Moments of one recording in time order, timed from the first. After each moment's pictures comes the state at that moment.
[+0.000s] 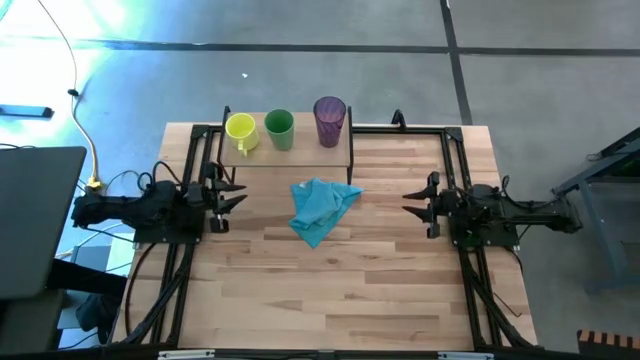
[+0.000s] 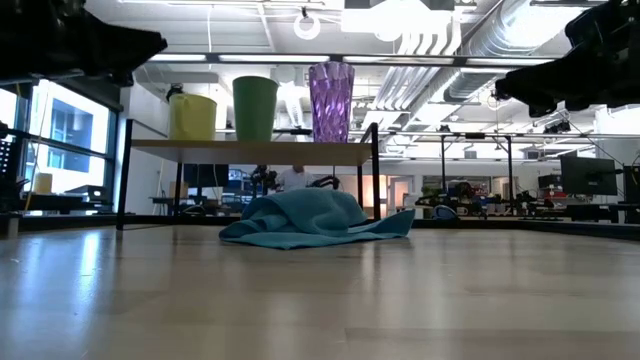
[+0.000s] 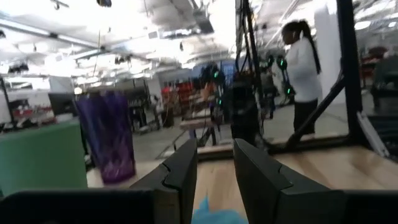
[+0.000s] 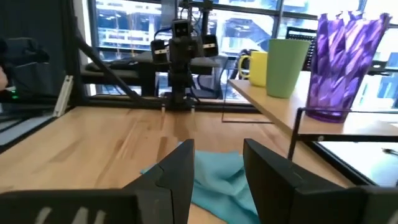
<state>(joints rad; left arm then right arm) 0.10 0.04 0.01 0.29 -0.15 0.23 -0.01 0.01 0.02 0.04 0.06 -0.09</state>
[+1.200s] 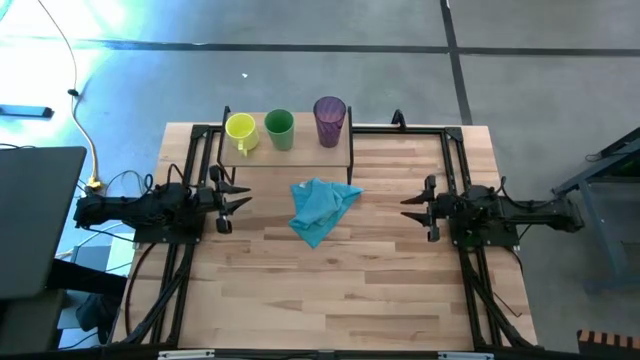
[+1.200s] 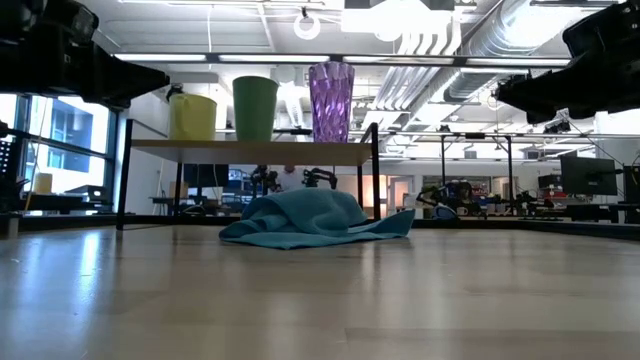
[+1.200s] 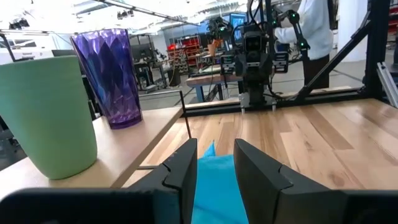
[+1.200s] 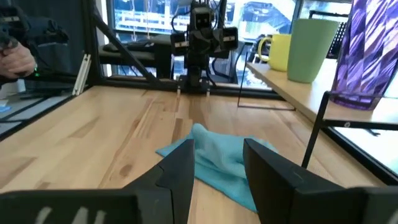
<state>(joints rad) 0.10 0.01 0.01 0.05 -0.23 0.20 -0.01 0.03 0.02 -0.01 0.00 -0.11</state>
